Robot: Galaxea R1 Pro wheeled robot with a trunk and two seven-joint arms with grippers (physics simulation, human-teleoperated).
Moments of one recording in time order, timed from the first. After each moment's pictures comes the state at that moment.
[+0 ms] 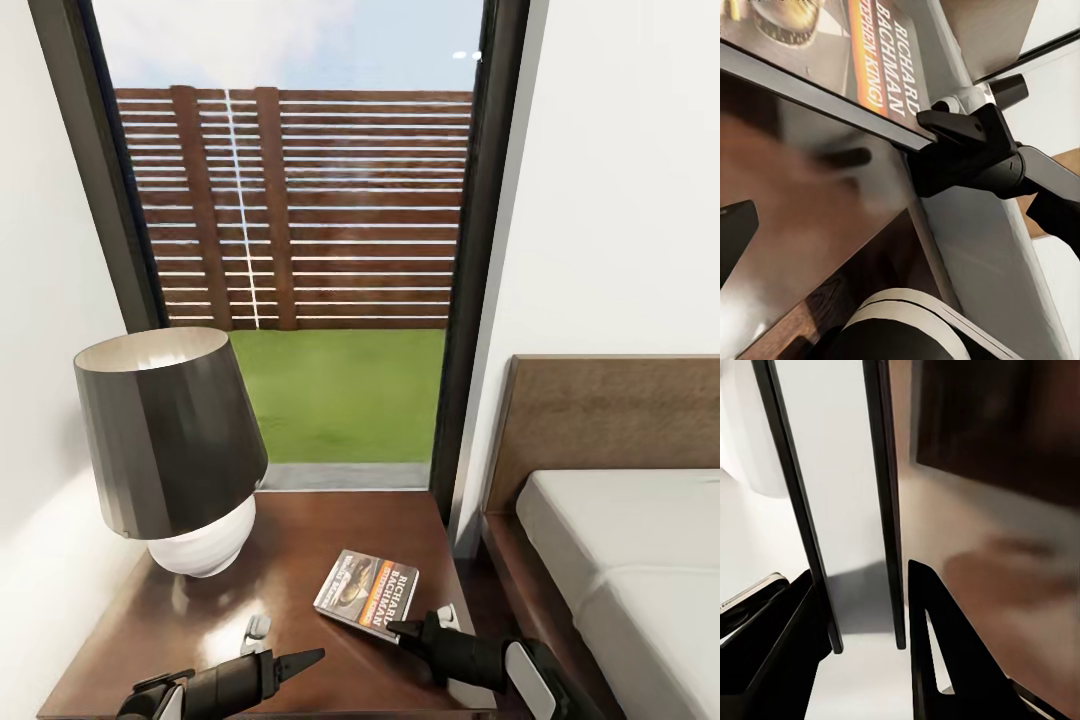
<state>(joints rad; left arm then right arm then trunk) -0.26 0.06 0.04 -0.77 0.28 0.52 -1.18 -0.42 0.00 -0.08 -0.57 -0.56 0.89 0.77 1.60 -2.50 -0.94</state>
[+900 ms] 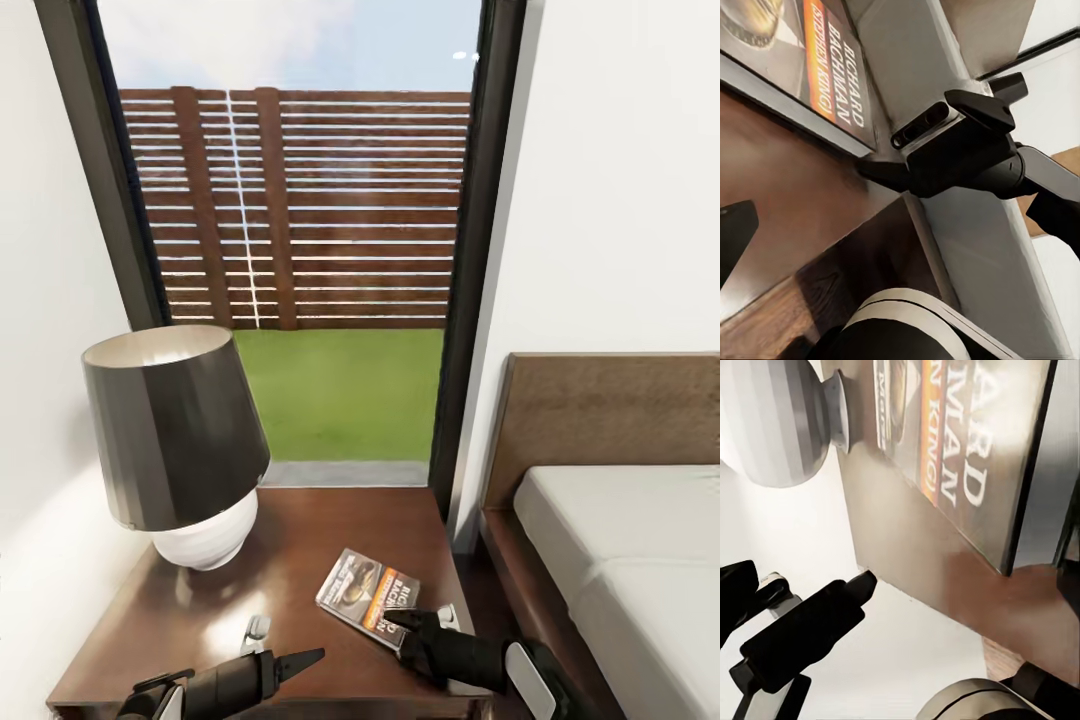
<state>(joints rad) -0.26 0.06 0.04 -0.77 0.28 0.52 -1.18 -0.42 0.00 -0.08 -0.57 -0.56 0.89 0.77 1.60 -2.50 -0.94</state>
